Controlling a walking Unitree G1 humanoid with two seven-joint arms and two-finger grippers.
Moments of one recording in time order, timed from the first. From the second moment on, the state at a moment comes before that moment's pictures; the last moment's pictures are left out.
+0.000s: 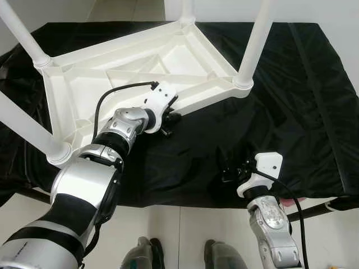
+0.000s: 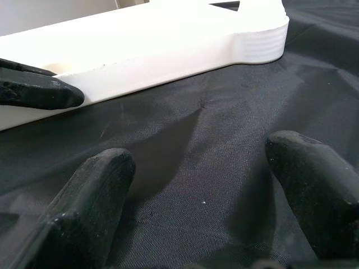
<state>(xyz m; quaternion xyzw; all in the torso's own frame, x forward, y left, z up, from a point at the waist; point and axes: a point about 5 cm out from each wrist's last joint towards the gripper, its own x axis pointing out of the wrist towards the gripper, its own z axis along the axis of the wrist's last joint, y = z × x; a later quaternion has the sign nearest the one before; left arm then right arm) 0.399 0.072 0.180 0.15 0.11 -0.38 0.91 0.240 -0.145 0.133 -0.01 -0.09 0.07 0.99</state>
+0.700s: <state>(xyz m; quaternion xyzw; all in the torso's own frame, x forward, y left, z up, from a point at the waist) 0.396 0.032 0.191 0.11 0.11 -0.37 0.91 0.251 -0.141 0.139 0.00 -0.11 0.06 0.99</state>
